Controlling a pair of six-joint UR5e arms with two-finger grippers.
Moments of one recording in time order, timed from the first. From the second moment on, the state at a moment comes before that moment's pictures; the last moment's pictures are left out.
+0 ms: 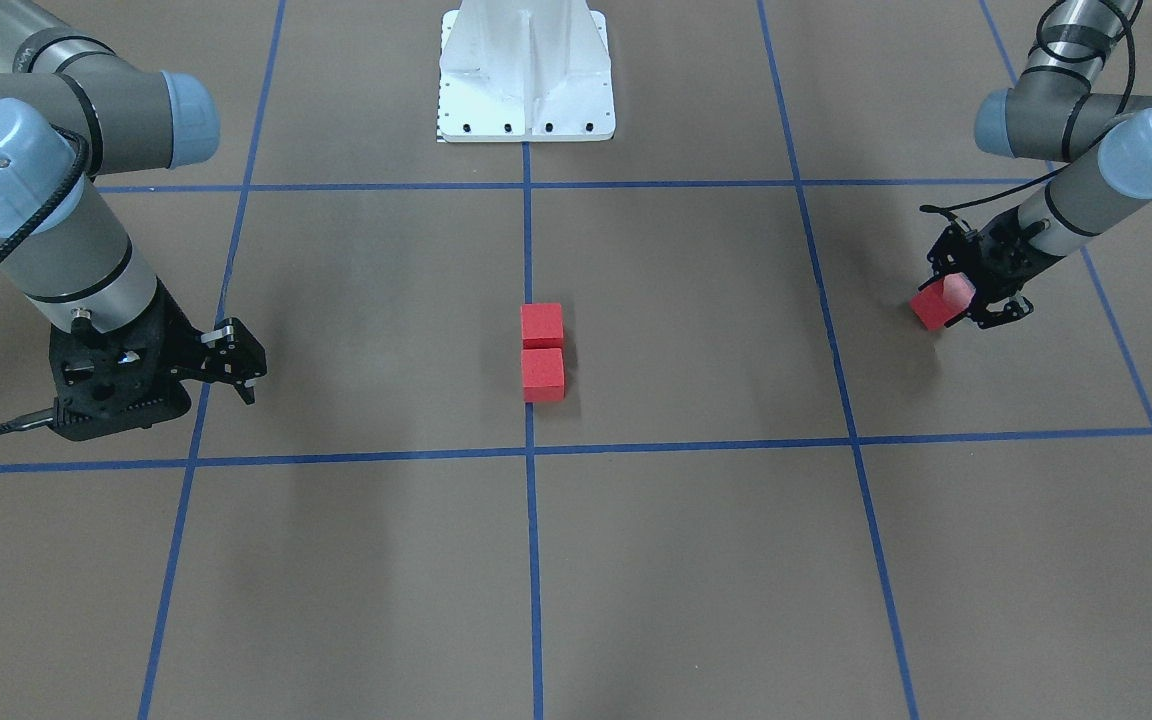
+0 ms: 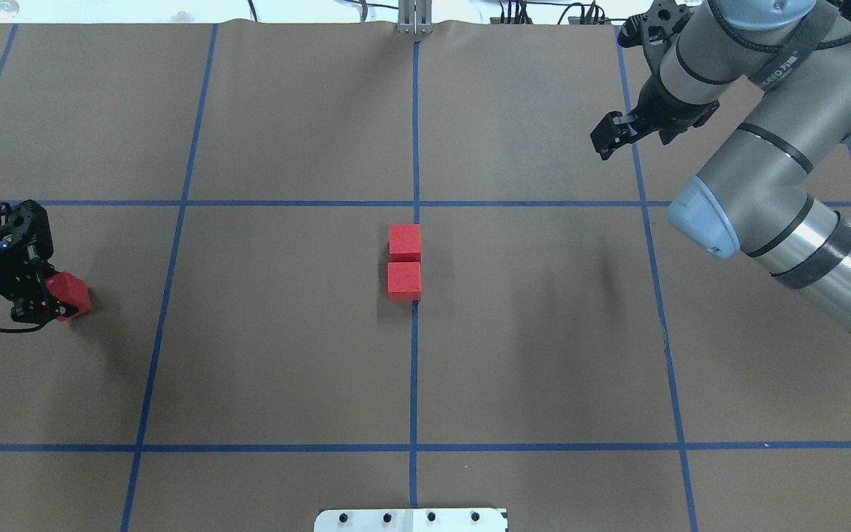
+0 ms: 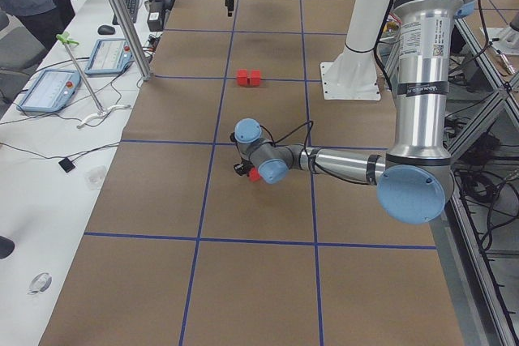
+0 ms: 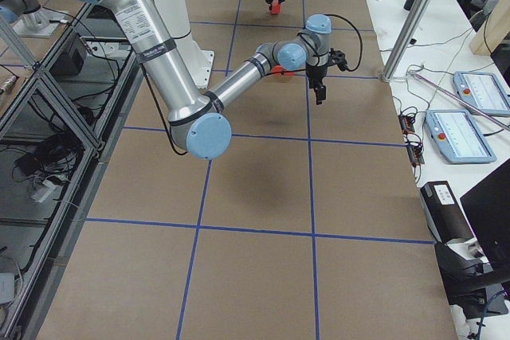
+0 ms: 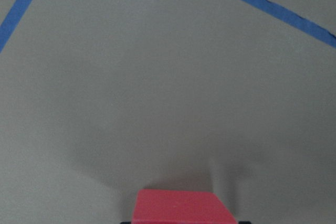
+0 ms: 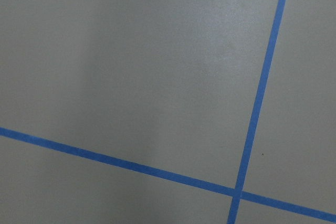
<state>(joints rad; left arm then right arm) -0.91 -1.56 -1.61 -2.25 -2.31 0.18 0.94 -1.05 1.69 -1.59 2.06 0.59</state>
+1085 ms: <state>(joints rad) -0.85 -2.03 -1.55 -1.97 -2.31 0.18 1.09 -1.17 1.71 -1.59 2.12 0.40</state>
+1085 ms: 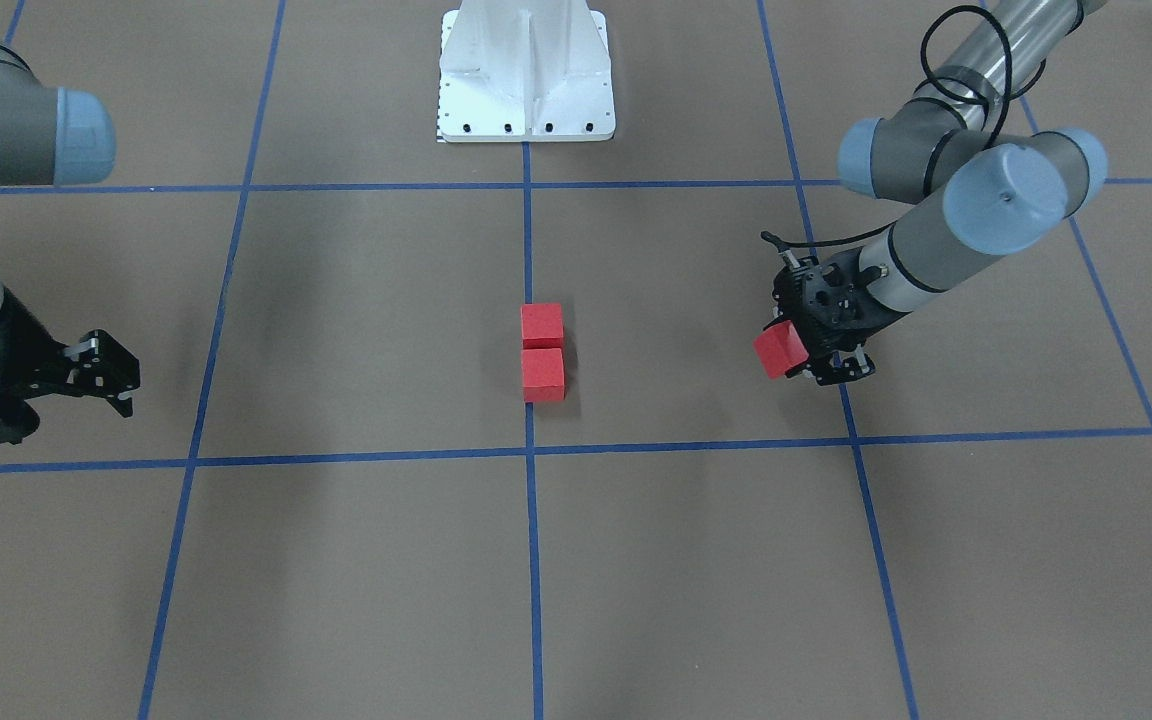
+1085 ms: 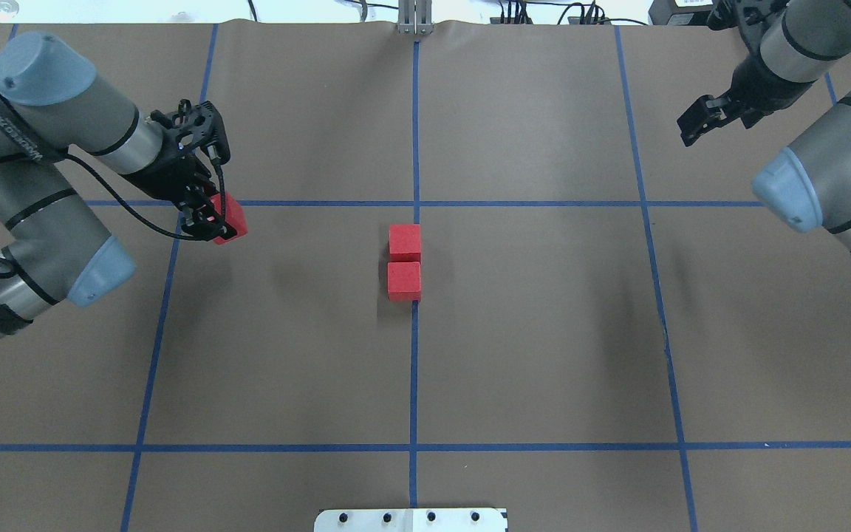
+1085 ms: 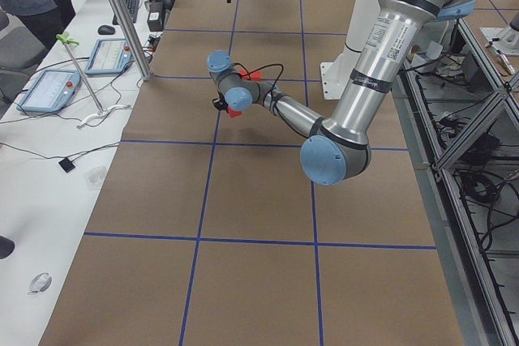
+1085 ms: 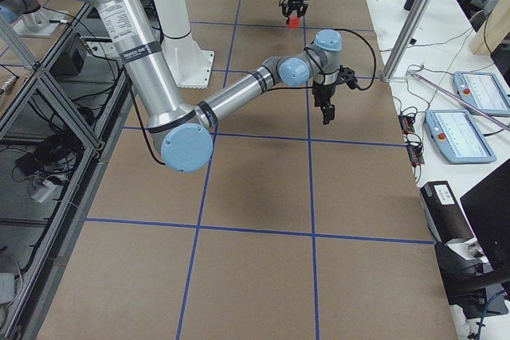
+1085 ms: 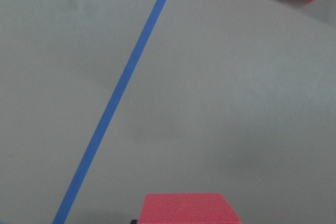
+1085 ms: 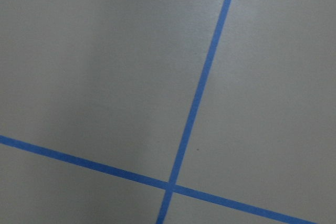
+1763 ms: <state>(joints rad) -0.70 -2.27 -1.40 -1.92 -2.07 0.18 1.13 -1.22 1.71 -1.61 2.13 0.39</state>
